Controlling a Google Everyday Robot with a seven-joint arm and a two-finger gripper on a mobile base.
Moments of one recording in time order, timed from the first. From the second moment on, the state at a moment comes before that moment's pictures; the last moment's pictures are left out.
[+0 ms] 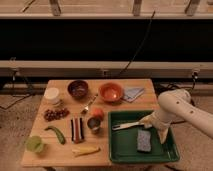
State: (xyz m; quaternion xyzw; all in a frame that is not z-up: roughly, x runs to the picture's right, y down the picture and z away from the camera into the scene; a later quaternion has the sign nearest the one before) arm 0.246 0.245 0.759 -0.33 -0.22 -0.33 0.86
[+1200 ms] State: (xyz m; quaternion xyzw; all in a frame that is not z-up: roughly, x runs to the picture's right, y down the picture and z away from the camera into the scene) arm 0.243 0.268 0.775 -0.34 -0.21 -0.35 0.85
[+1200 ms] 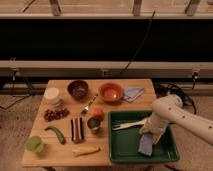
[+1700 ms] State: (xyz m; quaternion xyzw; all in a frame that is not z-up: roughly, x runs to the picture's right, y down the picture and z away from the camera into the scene) arm 0.266 0.246 0.780 -0.33 -0.16 -0.34 0.86
